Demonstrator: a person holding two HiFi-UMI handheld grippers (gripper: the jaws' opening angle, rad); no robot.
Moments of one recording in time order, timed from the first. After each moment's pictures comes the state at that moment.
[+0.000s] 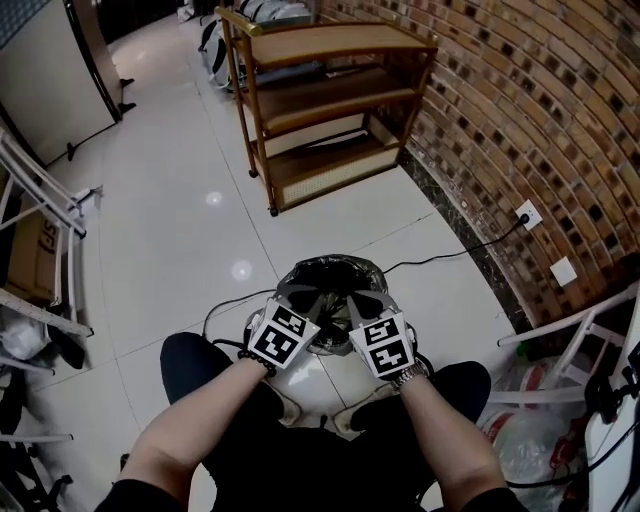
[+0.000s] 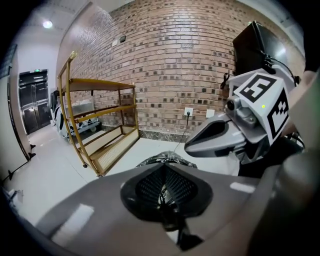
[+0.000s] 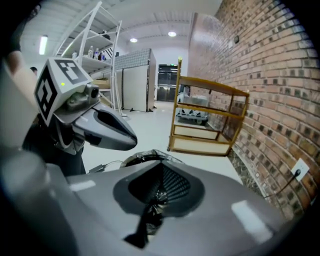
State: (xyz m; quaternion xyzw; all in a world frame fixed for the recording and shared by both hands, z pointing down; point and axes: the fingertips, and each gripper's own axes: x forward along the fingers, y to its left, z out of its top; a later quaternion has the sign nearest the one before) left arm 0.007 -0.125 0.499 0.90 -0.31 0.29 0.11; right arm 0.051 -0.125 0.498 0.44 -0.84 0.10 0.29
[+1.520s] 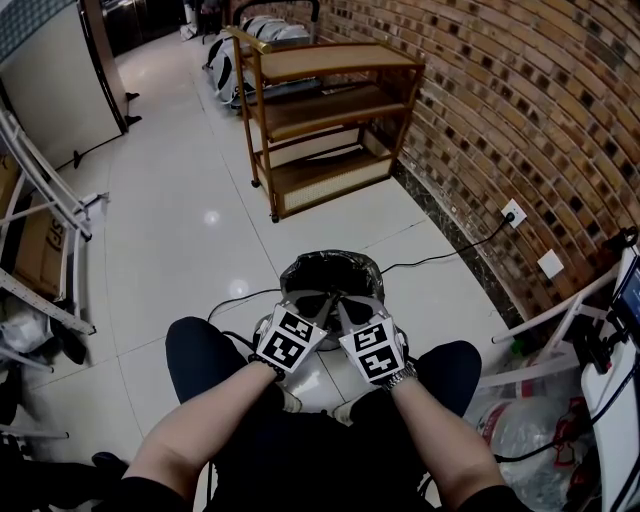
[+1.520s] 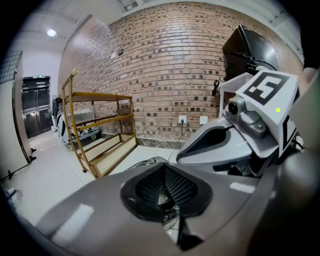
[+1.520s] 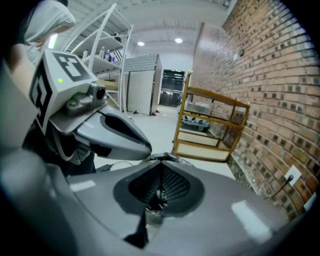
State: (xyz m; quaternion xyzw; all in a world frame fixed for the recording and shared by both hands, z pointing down) left arm 0.020 -0.068 0.475 0.91 -0.32 0.25 0.08; right arm 0.032 -0.066 0.473 0.44 -0.85 0.05 0.29
